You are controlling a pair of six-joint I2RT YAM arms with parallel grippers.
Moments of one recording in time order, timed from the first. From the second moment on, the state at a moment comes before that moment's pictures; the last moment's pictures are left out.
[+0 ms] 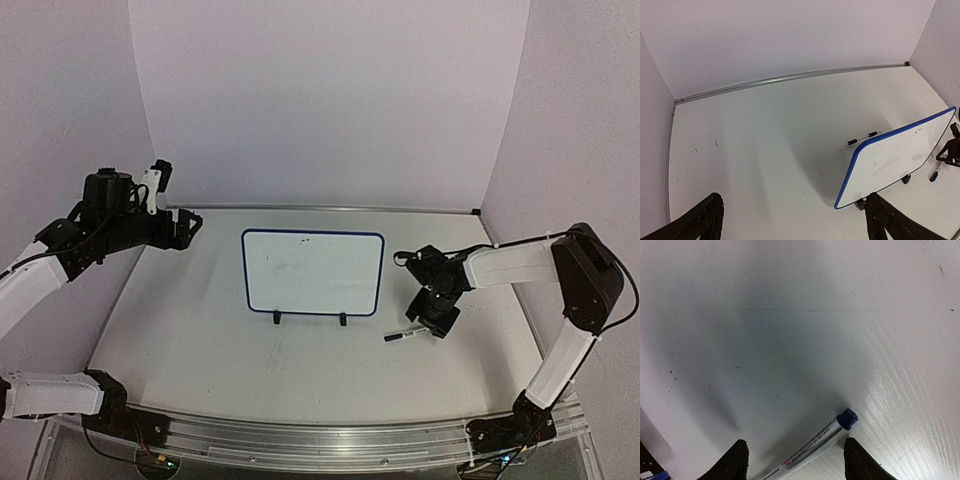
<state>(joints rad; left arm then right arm) -0.44 0.99 0.99 -0.44 -0.04 -0.09 0.58 1.74 0.96 -0.59 0.16 1.21</state>
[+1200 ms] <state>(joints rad) -0.81 1.12 1.04 -0.27 0.19 -0.37 0.82 1.30 1.04 -0.39 0.35 1.13</state>
